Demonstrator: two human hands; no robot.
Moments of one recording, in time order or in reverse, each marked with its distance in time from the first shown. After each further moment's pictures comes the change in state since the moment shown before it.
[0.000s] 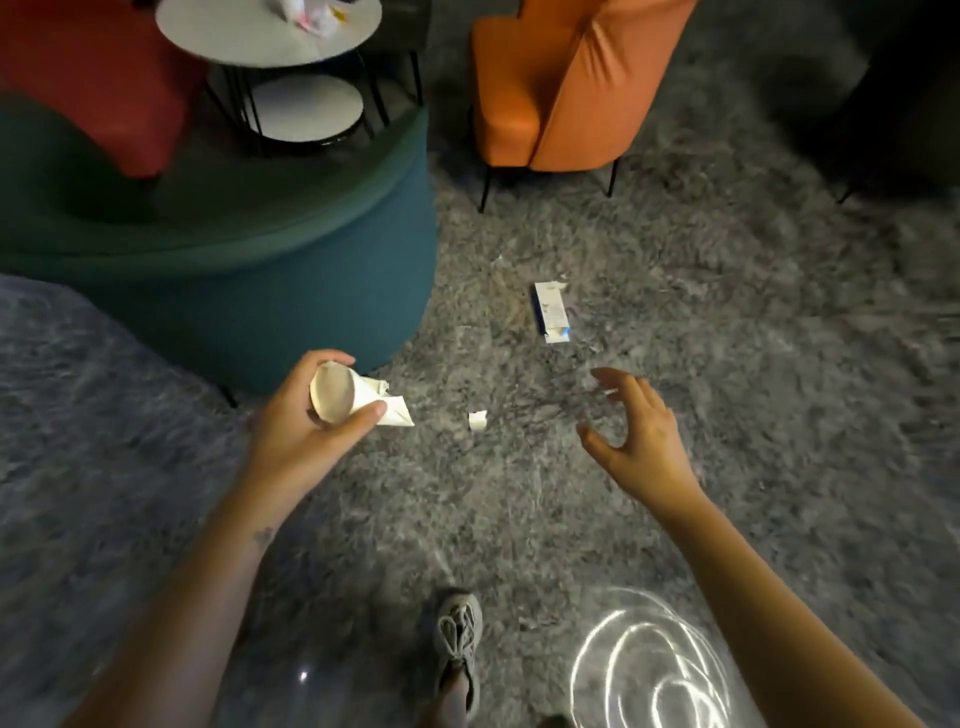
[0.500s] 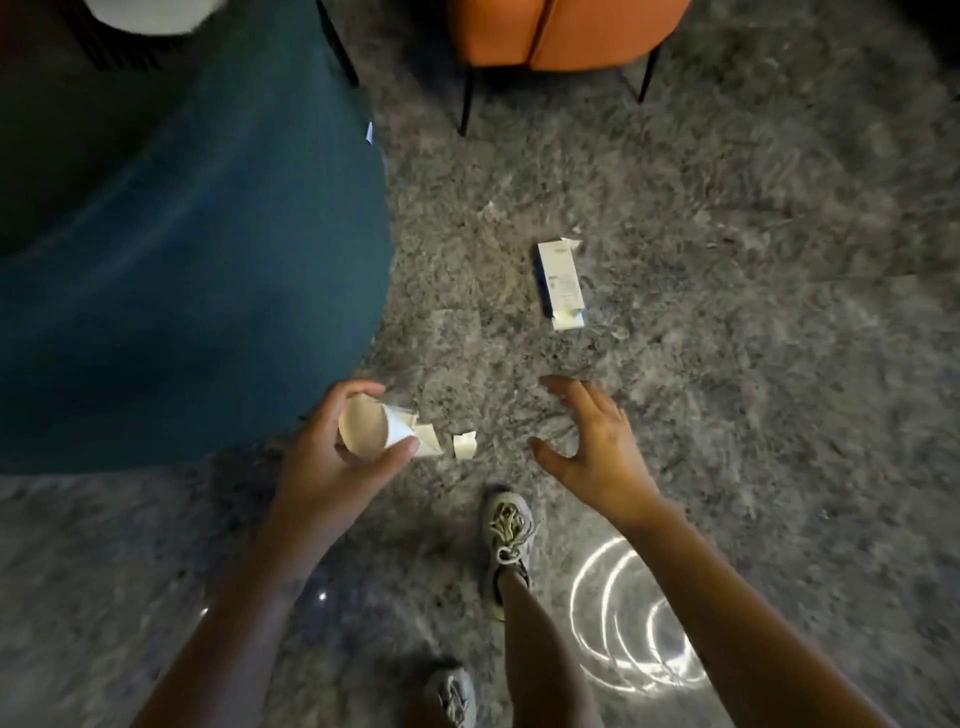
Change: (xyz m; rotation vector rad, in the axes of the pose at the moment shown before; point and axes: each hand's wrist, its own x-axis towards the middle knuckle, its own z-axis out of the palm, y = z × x) left_hand 0.238 -0.127 0.168 0.018 -0.142 -0.176; right_hand 0.248 0.152 0.146 0.031 -0.194 0.077
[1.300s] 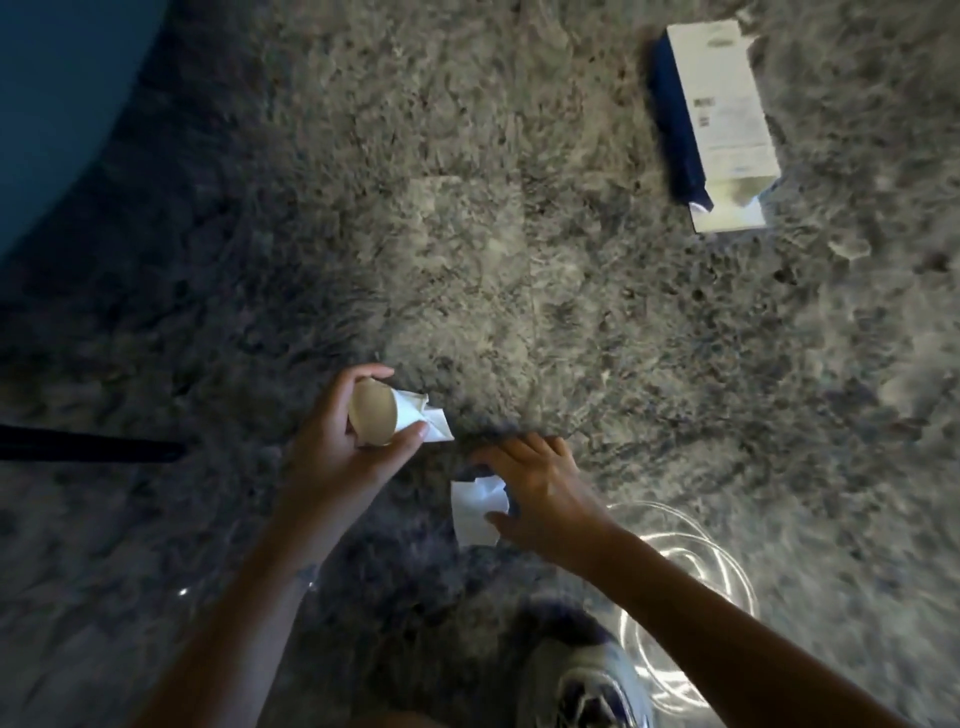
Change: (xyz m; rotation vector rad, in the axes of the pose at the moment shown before) left_hand 0.215 -0.465 0.218 -0.077 0.032 -0.120; right_hand 0.152 0.330 0.428 -0.230 -0.277 -0.313
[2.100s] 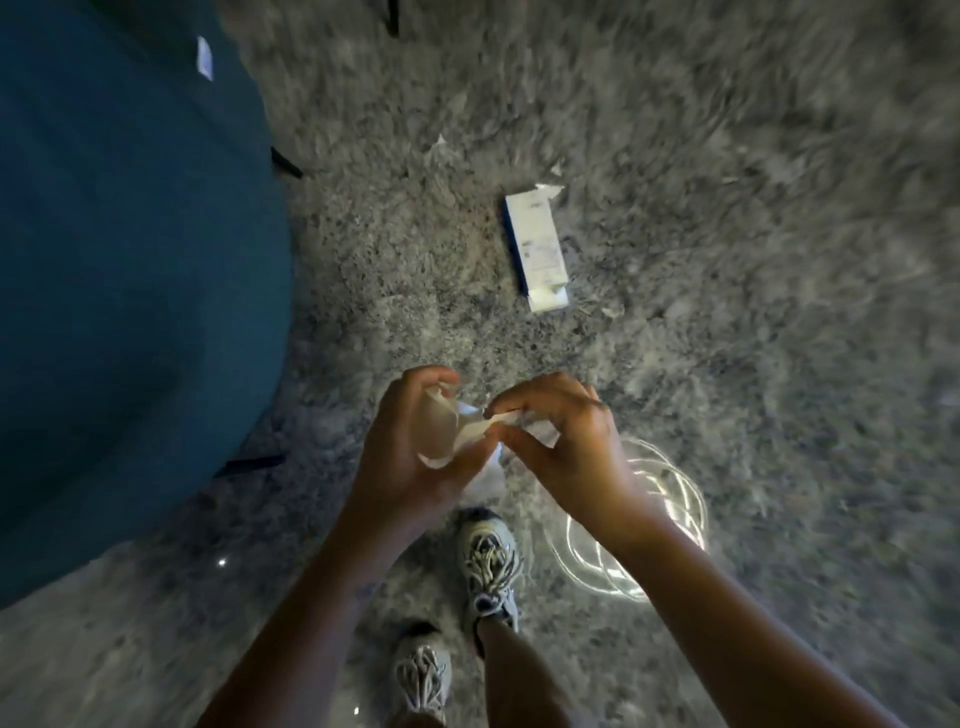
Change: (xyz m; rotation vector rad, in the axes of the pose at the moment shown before) left_hand -0.110 0.437 -0.029 0.032 -0.267 0.049; right_hand -0.066 -0.156 -0.442 0.485 0.407 0.251
